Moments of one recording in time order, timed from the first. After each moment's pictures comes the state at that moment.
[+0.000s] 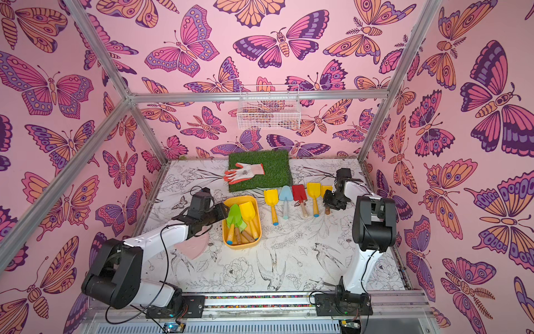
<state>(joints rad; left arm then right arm) -0.34 1.44 0.72 -0.03 0.10 -0.64 -0.03 1.93 1.32 -0.67 -0.18 0.22</state>
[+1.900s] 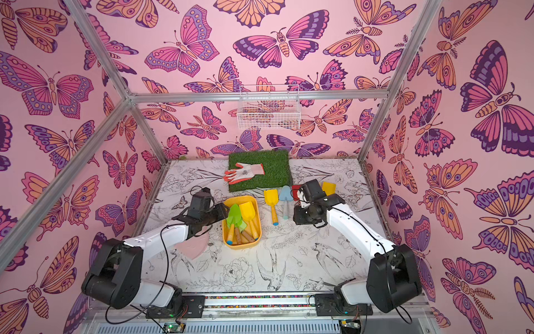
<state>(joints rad) -0.34 1.44 0.72 -0.03 0.10 -0.64 0.51 1.40 1.06 -0.81 -0.15 0.28</state>
